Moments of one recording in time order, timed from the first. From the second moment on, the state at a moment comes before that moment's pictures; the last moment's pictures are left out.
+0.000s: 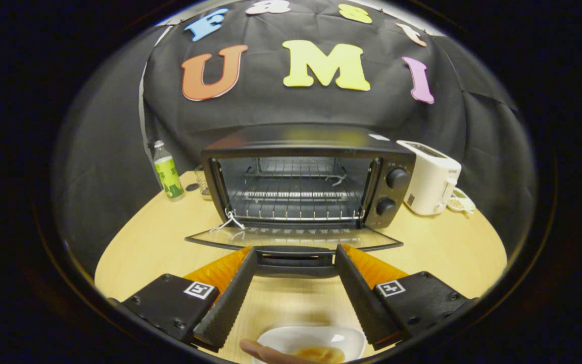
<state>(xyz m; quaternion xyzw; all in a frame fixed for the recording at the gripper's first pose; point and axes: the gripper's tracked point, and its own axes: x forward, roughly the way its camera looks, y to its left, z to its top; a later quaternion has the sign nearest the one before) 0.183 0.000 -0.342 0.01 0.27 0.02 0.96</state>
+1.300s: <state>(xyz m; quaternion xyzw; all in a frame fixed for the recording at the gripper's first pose) 0.023 -0.031 -0.385 0.06 0.32 0.05 0.94</state>
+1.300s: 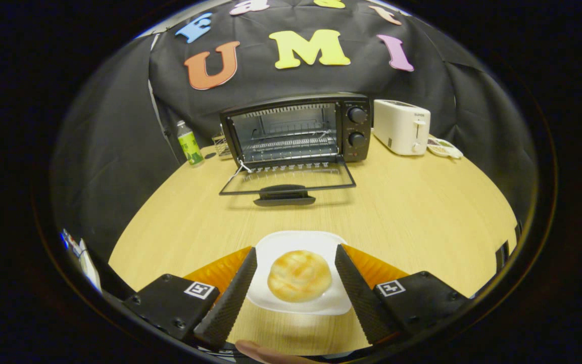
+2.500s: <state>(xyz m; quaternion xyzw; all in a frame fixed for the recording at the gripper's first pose) 0.015 -0.036 -0.429 0.13 0.35 0.03 0.93</state>
